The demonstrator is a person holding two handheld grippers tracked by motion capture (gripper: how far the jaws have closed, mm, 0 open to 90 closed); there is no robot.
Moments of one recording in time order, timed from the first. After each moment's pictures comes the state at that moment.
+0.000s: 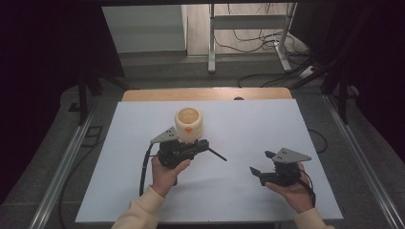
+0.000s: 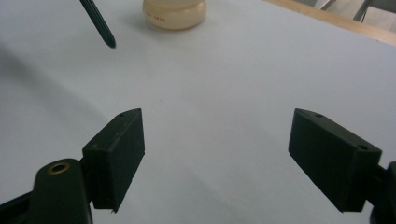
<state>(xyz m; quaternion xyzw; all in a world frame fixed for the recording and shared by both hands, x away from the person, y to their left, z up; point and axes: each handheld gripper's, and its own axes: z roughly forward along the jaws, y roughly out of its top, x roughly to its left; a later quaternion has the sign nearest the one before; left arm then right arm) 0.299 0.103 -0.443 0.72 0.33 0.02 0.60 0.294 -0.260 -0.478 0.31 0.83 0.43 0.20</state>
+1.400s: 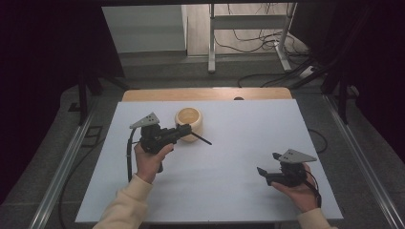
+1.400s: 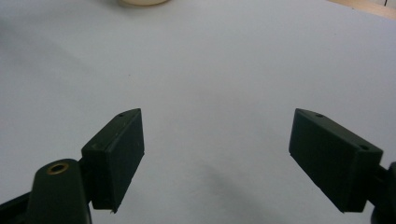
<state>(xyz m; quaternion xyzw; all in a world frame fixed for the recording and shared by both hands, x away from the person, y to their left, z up) 0.319 0.151 -0.418 0.70 0.37 0.05 0.61 0.299 -0.281 -0.490 0.34 0.82 0.41 0.20</state>
